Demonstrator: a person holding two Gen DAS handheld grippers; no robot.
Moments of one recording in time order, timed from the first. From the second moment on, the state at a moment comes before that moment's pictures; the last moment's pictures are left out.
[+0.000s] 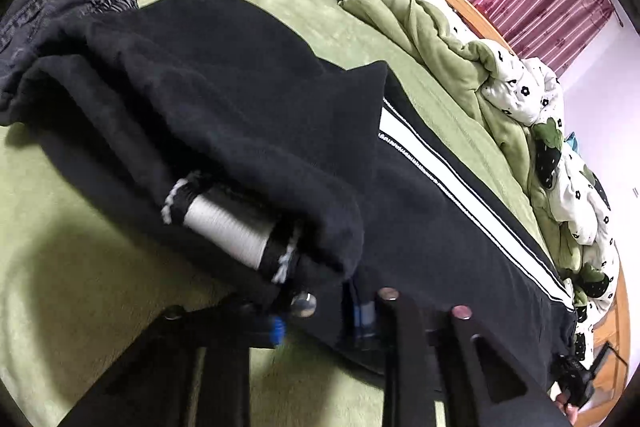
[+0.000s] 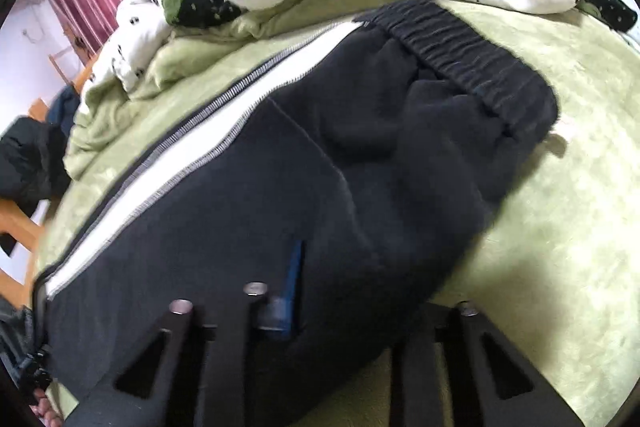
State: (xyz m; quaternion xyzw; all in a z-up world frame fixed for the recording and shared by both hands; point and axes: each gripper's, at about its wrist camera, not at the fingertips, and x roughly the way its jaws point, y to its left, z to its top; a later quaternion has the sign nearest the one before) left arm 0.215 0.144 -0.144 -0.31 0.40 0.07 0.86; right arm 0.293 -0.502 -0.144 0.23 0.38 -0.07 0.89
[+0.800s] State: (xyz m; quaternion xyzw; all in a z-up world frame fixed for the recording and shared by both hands) left arm -0.008 0.020 -0.115 -0.22 0.43 -0.01 0.87; right arm 0.008 -0.619 -0.107 0.25 0.34 -0.08 0.90
